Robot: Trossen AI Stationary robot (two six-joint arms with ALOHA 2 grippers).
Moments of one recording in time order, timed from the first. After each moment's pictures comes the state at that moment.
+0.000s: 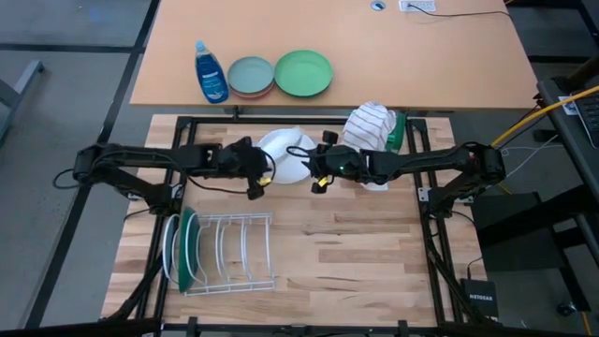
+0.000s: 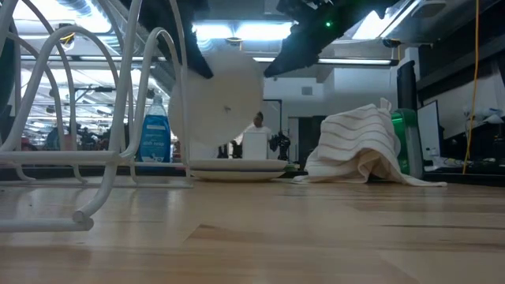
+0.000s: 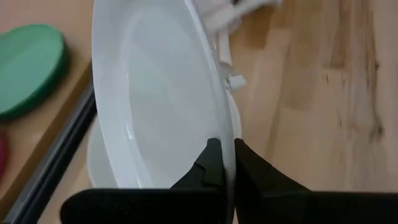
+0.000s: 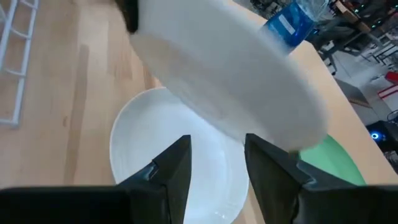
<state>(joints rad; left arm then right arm) 0.11 1.26 0.98 -0.44 -0.30 0.01 -0.08 1.53 1.08 -0.05 0.39 -0.39</state>
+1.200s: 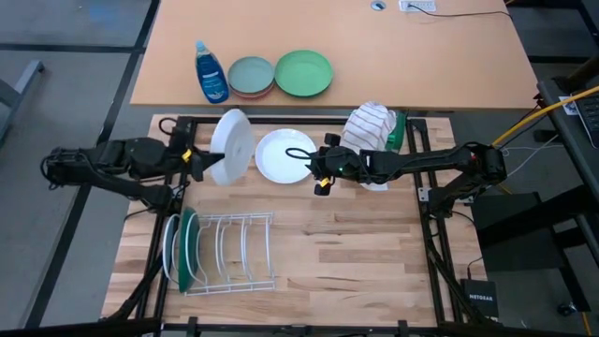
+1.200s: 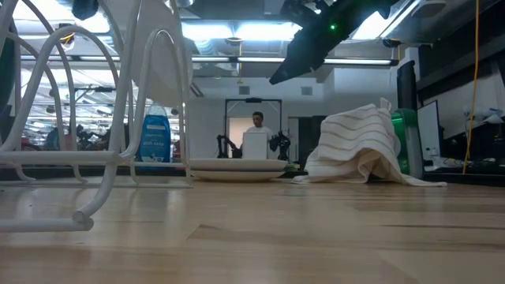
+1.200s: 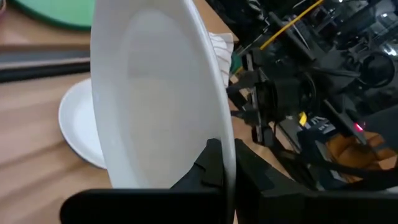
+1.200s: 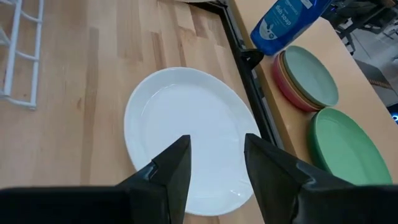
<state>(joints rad) -0.13 0.67 0.98 -0.68 -0.53 -0.89 -0.08 1.52 1.08 -0.14 0.37 -0.32</state>
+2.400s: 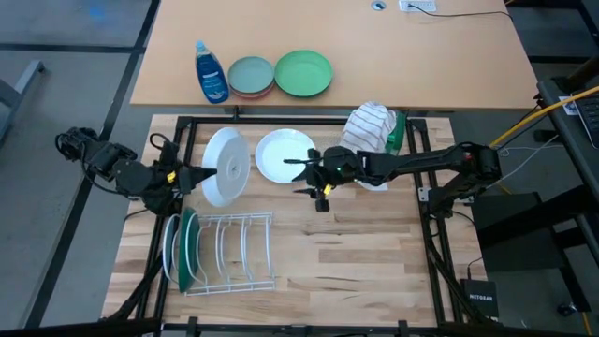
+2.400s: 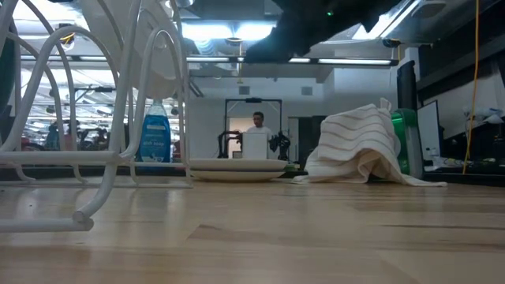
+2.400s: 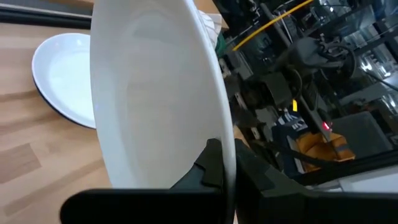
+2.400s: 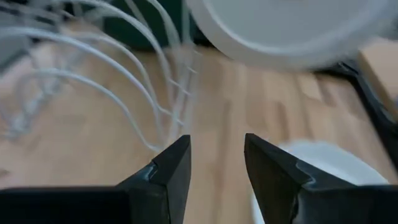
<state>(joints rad) -0.54 0.70 1.04 -0.83 -0.84 -1.26 -0.08 1.58 1.08 0.03 -0.17 -0.26</state>
